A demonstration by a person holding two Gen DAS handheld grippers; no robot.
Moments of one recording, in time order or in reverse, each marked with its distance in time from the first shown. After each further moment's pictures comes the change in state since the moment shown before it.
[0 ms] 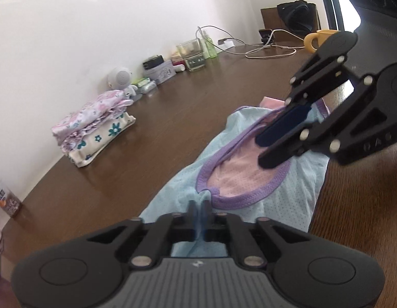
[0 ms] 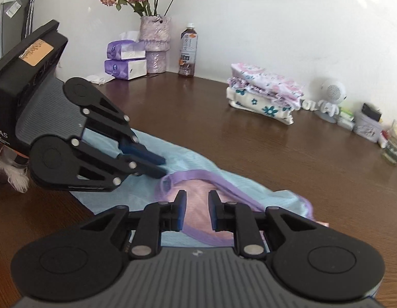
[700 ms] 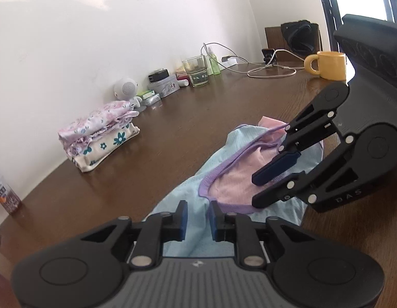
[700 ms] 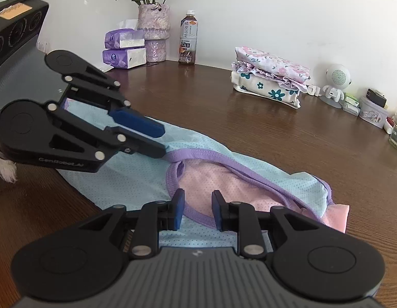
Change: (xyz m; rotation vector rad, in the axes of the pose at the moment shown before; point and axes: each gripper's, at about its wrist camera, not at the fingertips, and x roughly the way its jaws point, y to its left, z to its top) left arm -0.018 0.006 -0.002 -0.022 -0.064 -0.013; right arm 0.014 0.008 -0.012 0.024 0.025 -0.019
